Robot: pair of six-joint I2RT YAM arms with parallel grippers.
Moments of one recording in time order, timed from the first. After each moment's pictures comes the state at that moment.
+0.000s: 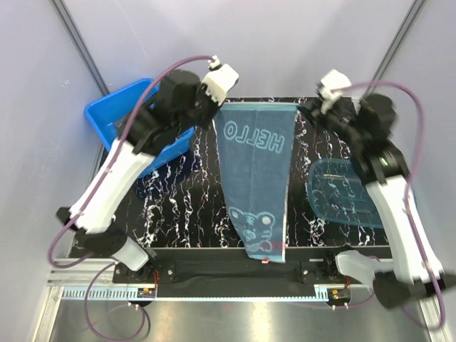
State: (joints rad) left arm -0.77 1.52 2.09 -0.95 -0.17 0.27; right arm 0.24 1.05 1.44 -0.41 -0.43 -0.29
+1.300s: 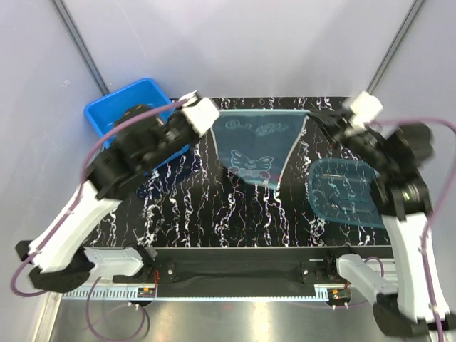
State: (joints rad) left arm -0.81 1.22 1.68 -0.52 -0.07 0.49; right arm 0.16 0.98 1.41 -0.32 -0.61 -0.30
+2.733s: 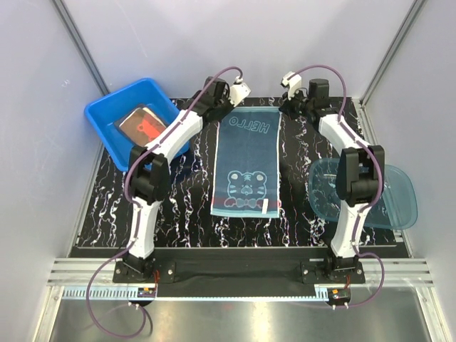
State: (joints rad) left arm -0.46 2.18 2.04 -0.48 0.00 0.56; right arm 0.12 2.01 1.65 -0.10 -0.51 -0.41
